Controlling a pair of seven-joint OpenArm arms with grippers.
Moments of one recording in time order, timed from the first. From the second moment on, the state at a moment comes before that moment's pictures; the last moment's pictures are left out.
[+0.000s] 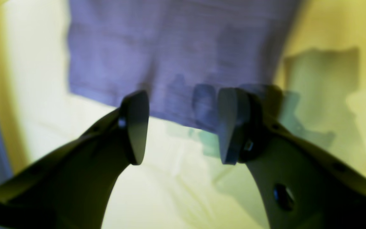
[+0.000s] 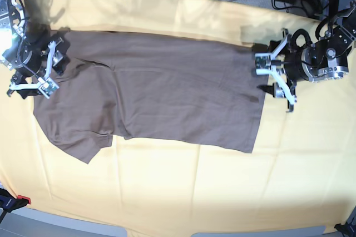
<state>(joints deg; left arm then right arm) -5.6 -63.0 30.4 117.3 -12.4 -44.4 29.9 -17.6 43.2 4.5 113.4 14.0 29.3 -49.1</state>
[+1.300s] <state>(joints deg) -0.3 -67.6 30.4 117.4 -17.1 -44.5 30.8 -34.3 46.9 4.8 109.7 3.3 31.7 -45.2</state>
